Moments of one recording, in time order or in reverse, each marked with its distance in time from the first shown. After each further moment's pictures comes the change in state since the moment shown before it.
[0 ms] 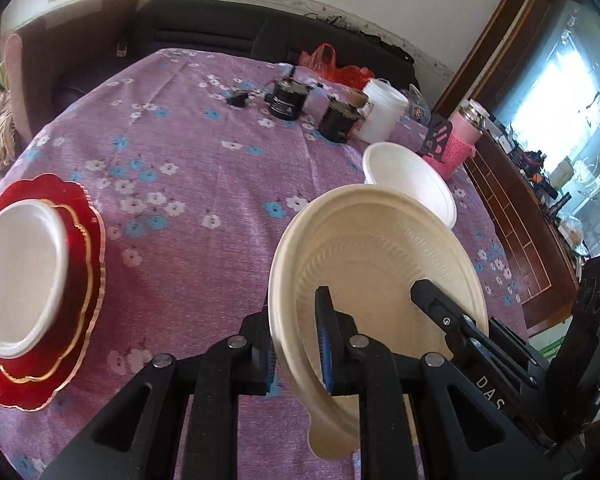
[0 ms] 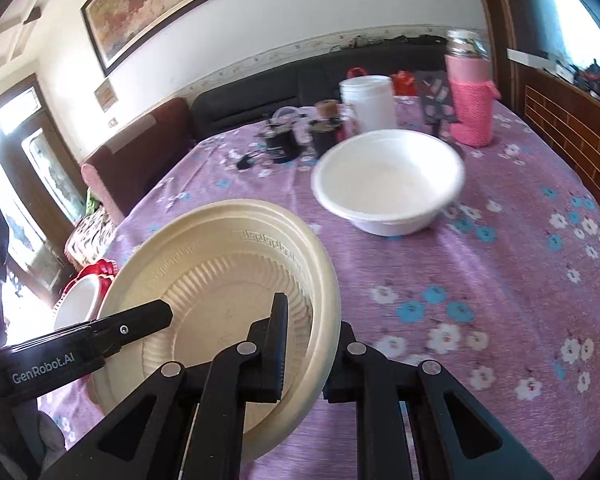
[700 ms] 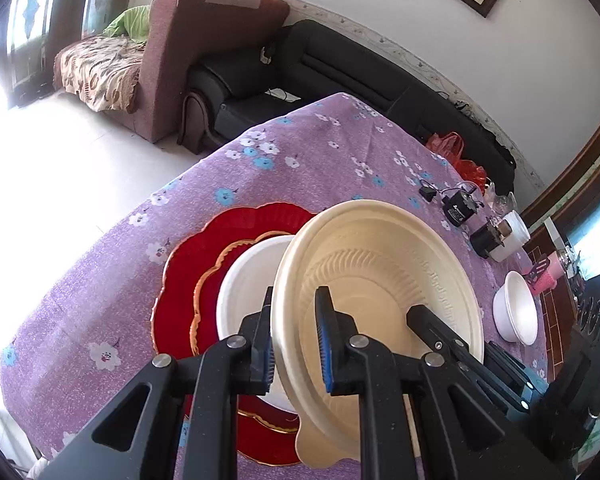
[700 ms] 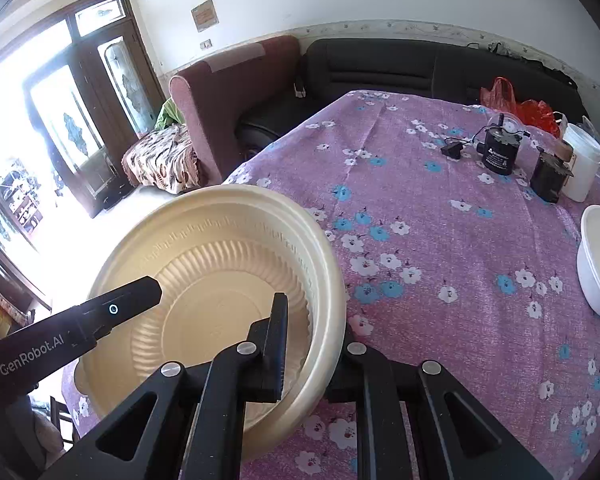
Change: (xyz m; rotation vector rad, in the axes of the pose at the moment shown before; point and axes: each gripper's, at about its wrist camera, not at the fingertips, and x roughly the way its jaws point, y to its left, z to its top) left arm -0.085 0.208 0.010 -0.357 -0.147 0.206; right arm 0.096 0.236 0.001 -0.304 0.160 0.179
